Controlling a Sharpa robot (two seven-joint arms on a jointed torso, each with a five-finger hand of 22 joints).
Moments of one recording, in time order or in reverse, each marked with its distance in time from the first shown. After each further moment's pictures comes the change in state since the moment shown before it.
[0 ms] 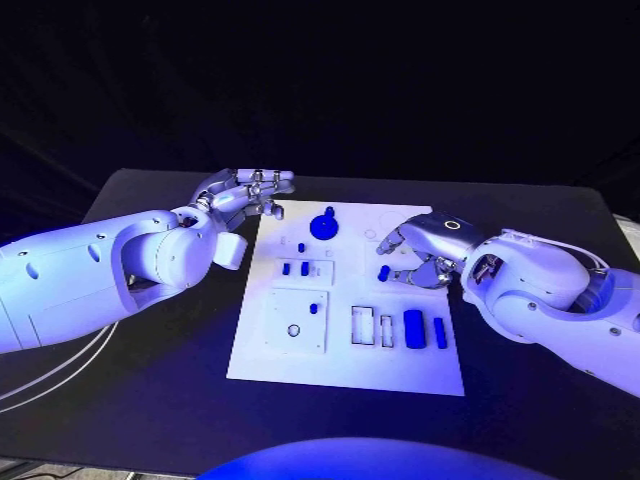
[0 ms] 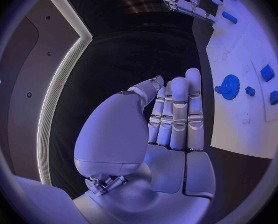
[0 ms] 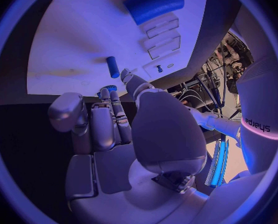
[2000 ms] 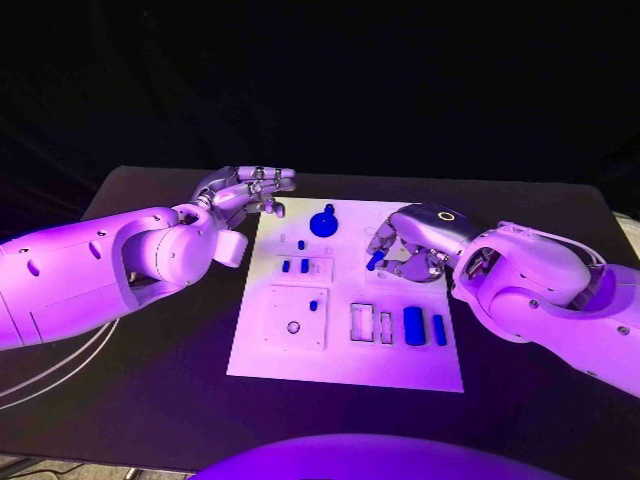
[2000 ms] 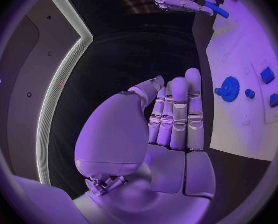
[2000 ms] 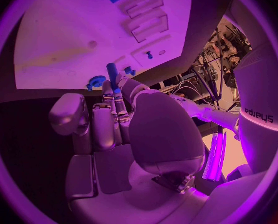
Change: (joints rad) left arm -0.001 0.005 0.000 -0.004 -0.002 0.010 -0.003; left_hand 0.004 0.004 -0.004 -0.004 0.000 0.000 0.000 0.000 0.000 0.000 0.000 0.000 0.000 0.000 0.000 0.000 -0.001 0.000 0.000 0.000 -0.004 -0.001; right arm 0.001 0.010 0.022 0.079 0.050 -0.022 -0.029; right_hand 0.060 0.078 0.112 -0.007 -0.041 0.172 -0.010 0.030 0.032 0.259 -0.031 0.034 0.007 -0.002 -0.012 0.012 0.020 0.000 0.018 -0.018 0.006 0.026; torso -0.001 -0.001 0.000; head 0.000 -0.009
